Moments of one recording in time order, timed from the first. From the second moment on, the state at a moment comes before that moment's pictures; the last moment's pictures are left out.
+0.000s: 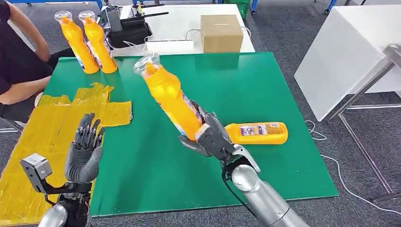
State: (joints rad) left arm 0.05 0.06 -0.17 -1.73 0.26 0.04 -0.27; right arm -0.36 0.00 0.60 -1.41 0.15 0.00 -0.11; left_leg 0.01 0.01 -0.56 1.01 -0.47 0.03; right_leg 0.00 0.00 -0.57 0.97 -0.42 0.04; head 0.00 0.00
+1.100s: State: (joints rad) left arm 0.06 0.06 -0.27 -1.72 0.36 -0.06 -0.25; right arm -0.58 0.08 1.08 -1.24 0.19 0.18 0.01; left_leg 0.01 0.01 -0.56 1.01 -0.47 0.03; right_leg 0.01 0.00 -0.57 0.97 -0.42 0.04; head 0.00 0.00
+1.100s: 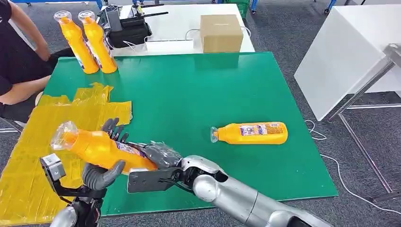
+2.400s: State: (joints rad) left arm 0.07 0.06 -0.21 -1.73 0.21 0.07 -0.33; right arm -0.43 -0.08 0.95 -1.31 0.20 0.04 -0.03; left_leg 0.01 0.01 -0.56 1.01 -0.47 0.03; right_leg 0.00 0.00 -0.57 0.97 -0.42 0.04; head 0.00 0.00
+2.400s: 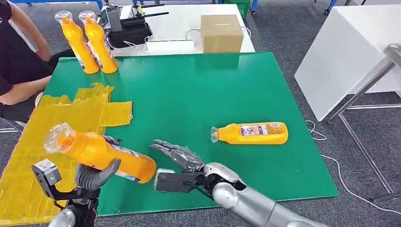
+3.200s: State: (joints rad) left arm -0.08 0.20 -0.13 -1.55 -1.16 0.48 -0.09; right arm -0.33 -0.27 0.67 -1.56 0.20 0.08 -0.05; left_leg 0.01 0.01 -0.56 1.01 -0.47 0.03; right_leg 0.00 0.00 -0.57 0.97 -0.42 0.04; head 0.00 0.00
